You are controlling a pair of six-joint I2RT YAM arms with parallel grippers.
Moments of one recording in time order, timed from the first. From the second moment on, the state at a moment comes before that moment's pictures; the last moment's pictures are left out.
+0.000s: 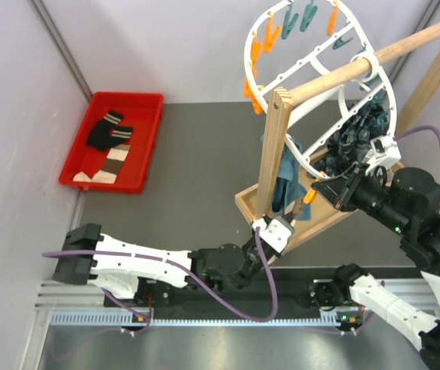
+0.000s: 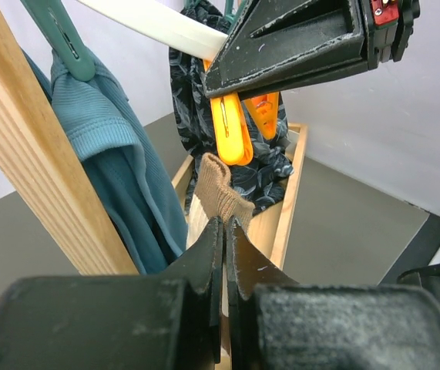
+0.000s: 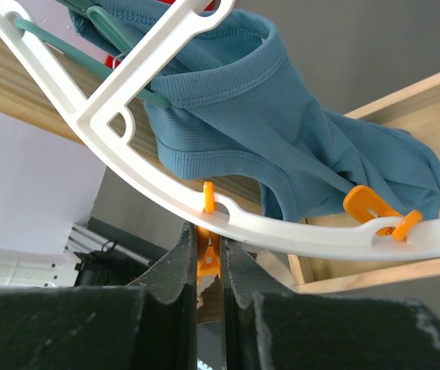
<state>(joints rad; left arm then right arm) -1.64 1.42 1.00 0.66 -0.85 0.24 0.53 0.69 1.31 -0.93 -0.05 0.61</state>
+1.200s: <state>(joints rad) -1.64 1.48 1.03 0.72 -0.83 0.30 0.53 0.69 1.29 -0.90 -0.07 0.66</state>
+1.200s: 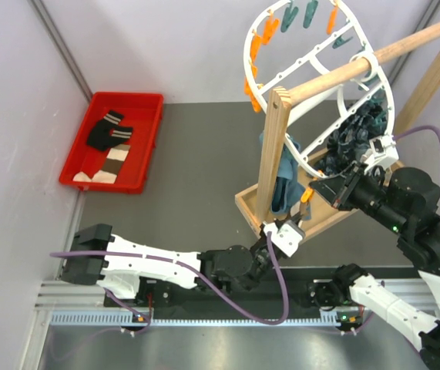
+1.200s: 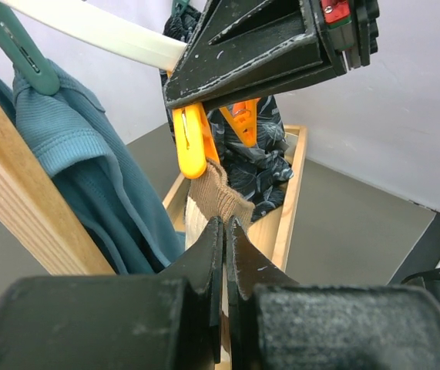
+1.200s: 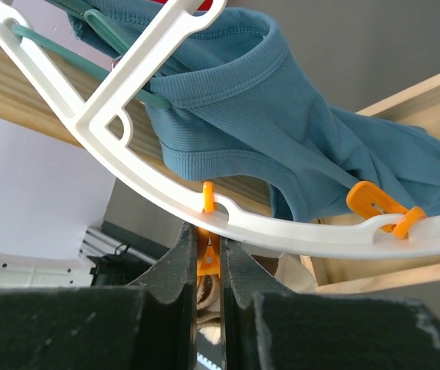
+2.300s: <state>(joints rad) -1.63 1.56 1.10 0.80 -0.93 0.41 0.53 0.67 1.28 -0.89 -0.11 0.65</state>
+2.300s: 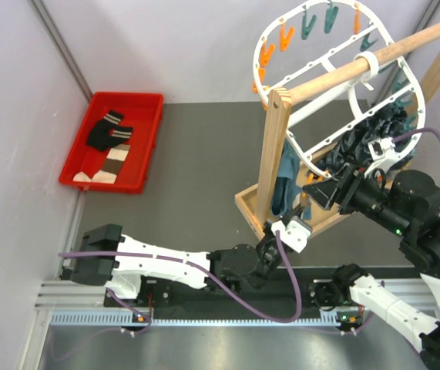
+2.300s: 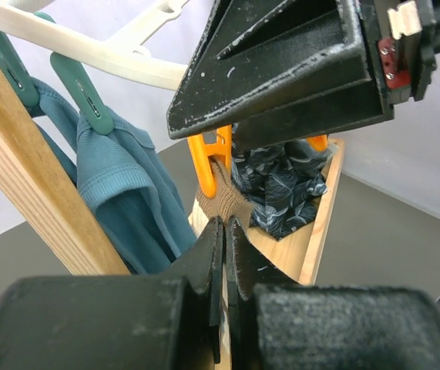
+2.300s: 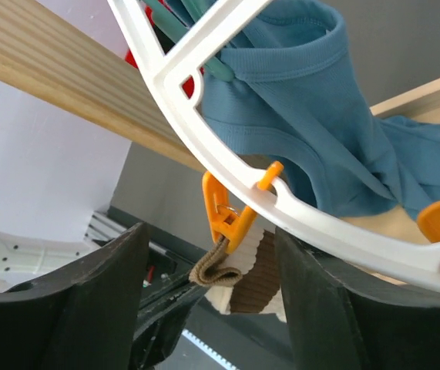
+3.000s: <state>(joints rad) -1.62 1.40 1.08 0.63 -0.69 0.14 0.53 0.69 1.50 -1.12 -0.05 0.45</state>
